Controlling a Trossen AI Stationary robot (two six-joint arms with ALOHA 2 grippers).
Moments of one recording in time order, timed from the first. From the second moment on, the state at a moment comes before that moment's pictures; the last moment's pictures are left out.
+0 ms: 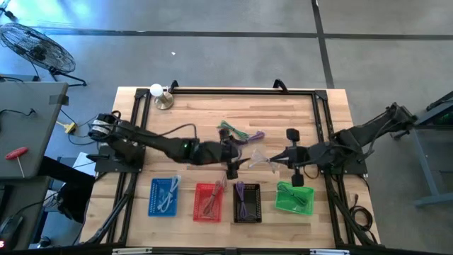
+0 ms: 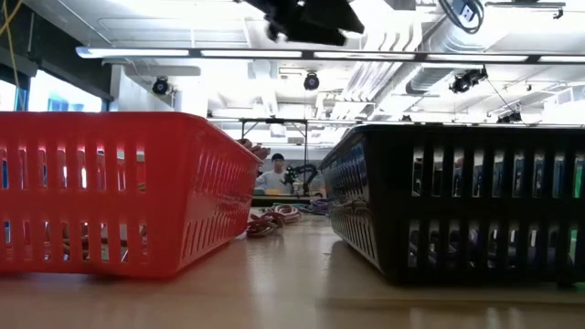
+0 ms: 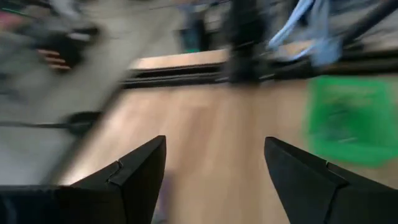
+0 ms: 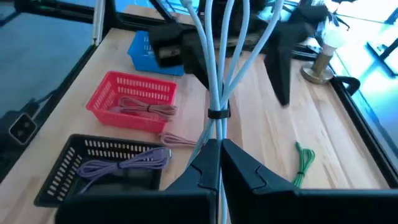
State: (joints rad) left arm -0.20 1.66 1.21 0.14 -0.48 0.05; right arm 0.44 0.98 0.93 -0.46 0.40 0.07
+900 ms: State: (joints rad) left arm -0.14 1.69 1.21 0.39 -0.07 0.05; right arm 0.46 1.07 0.93 -0.40 0.43 0.02
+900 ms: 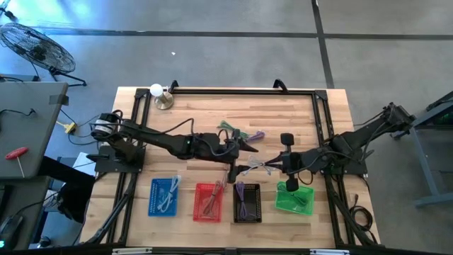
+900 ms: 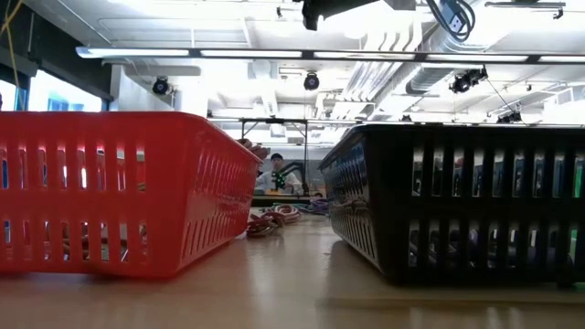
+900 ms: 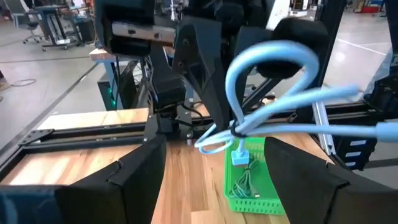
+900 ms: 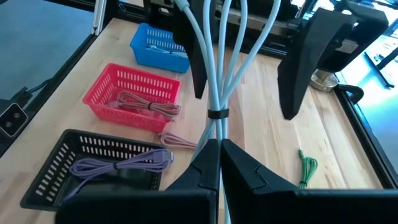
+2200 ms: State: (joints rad) left arm -0.17 1.65 1.21 0.24 -0.17 0.09; right arm 0.47 1.06 0.93 -0.39 0.35 0.02
